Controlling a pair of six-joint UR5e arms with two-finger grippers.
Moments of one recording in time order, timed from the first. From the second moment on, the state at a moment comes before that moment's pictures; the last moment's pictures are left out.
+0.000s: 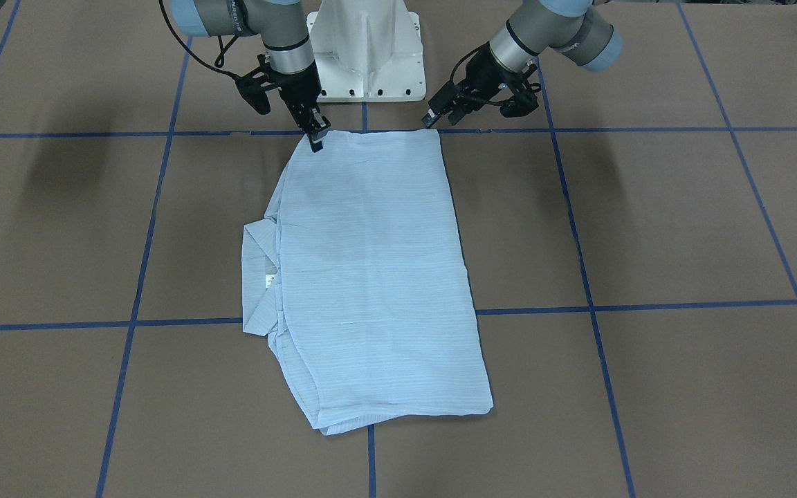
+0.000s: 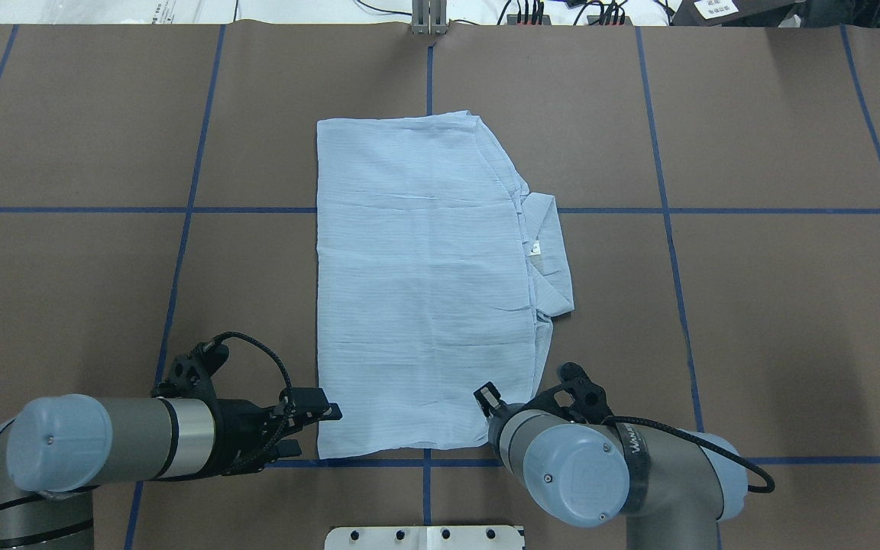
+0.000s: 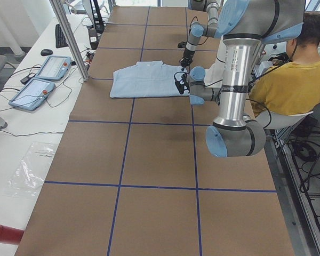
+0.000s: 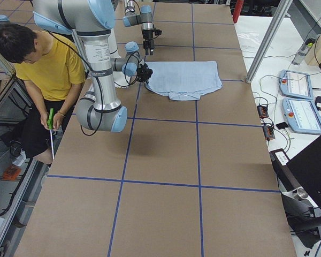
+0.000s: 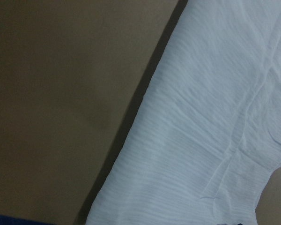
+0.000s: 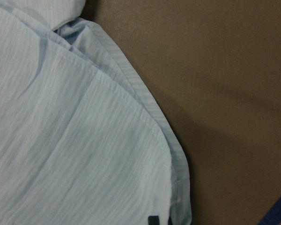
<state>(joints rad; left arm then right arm) -0.22 -1.71 -1.91 -2.47 -1.67 -2.04 0.13 -1.19 1.92 -1.41 1.43 2.44</state>
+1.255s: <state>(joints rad) -0.19 -1.75 -1.83 -2.45 -1.61 -2.04 0.13 -1.19 1.92 -1.41 1.43 2.44</state>
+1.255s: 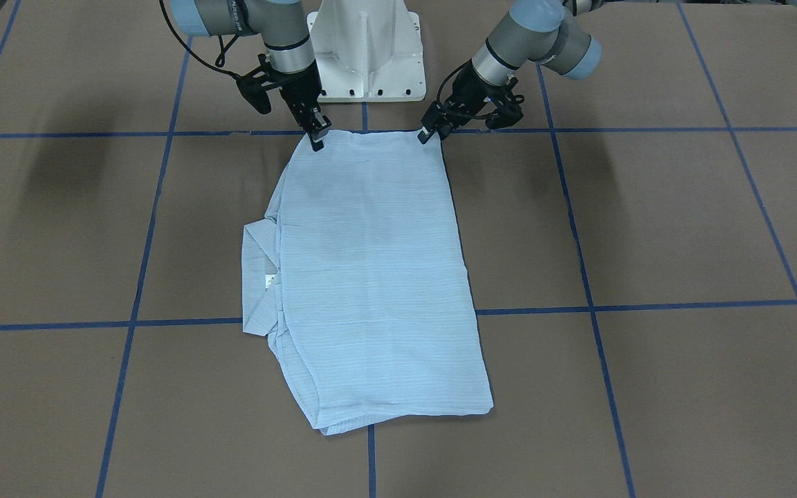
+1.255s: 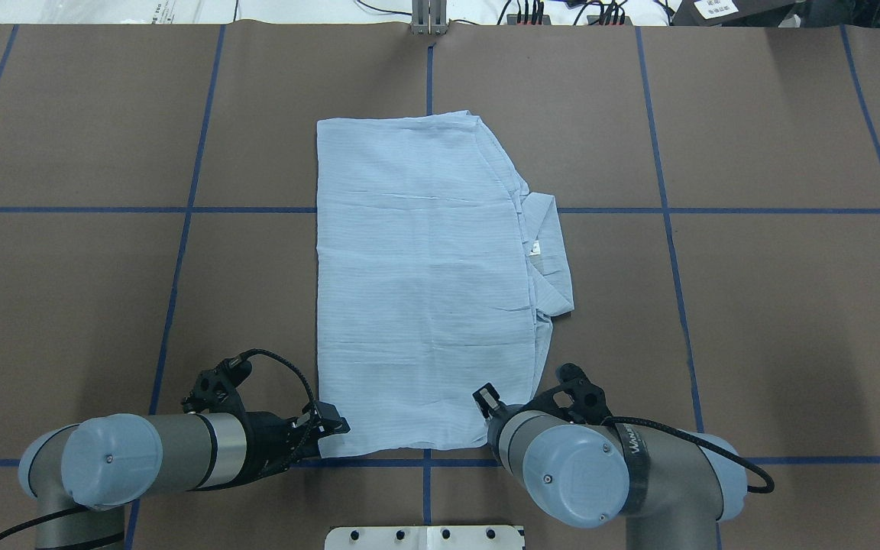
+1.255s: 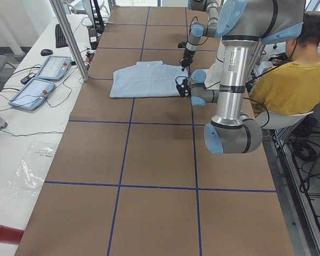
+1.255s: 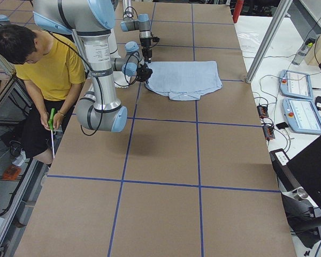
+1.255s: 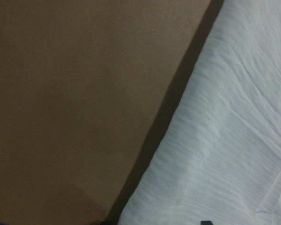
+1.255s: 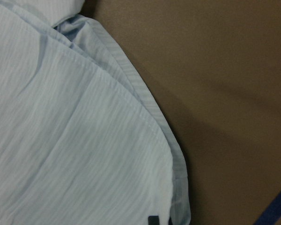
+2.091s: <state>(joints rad) -0.18 -1.75 -1.85 -2.44 -1.61 -2.04 0.14 -1.19 1.95 -1.41 1.43 2.44</state>
